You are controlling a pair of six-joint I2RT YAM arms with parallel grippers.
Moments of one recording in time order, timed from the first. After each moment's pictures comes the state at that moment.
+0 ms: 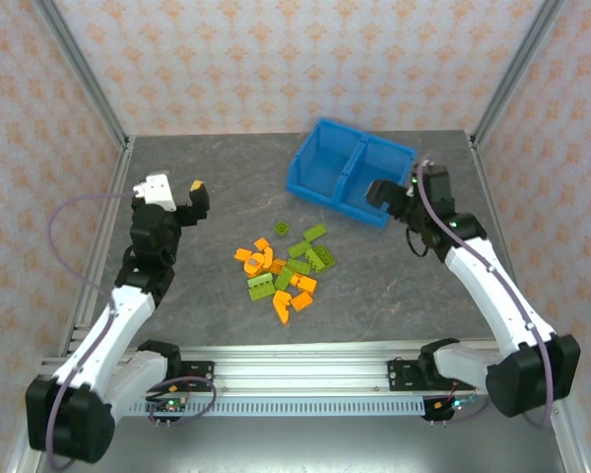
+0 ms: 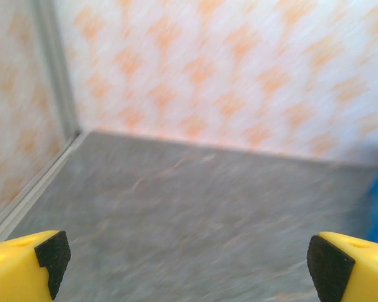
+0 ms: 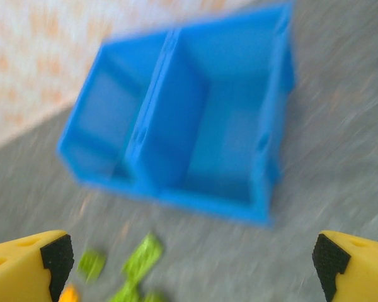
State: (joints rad) left arm -0.15 0.88 0.68 0.09 -0.21 -0.15; right arm 0.30 1.19 1.10 -0.64 -0.01 0.61
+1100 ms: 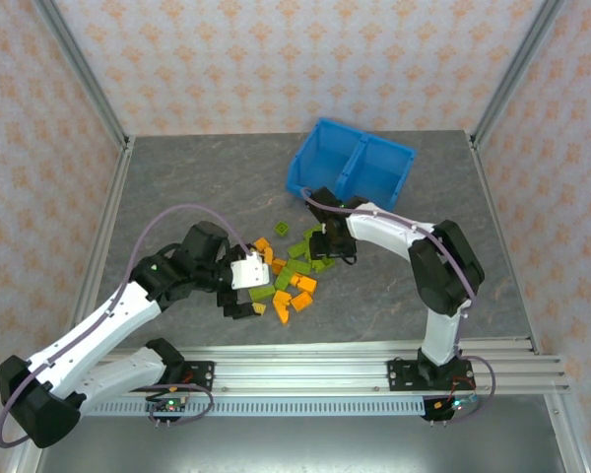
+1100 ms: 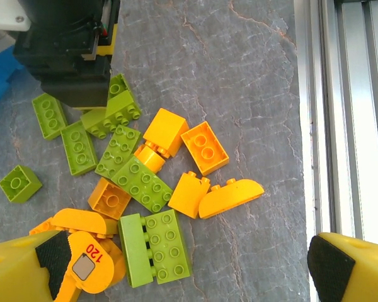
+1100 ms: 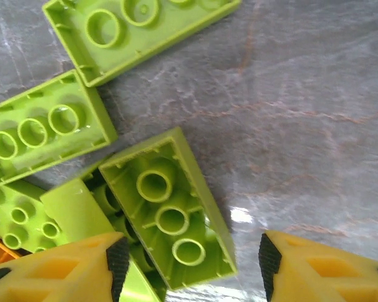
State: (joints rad) left arm -0.59 0.94 0.84 -0.78 0.42 0.72; right arm 0.65 1.87 1.31 -0.80 -0.02 0.51
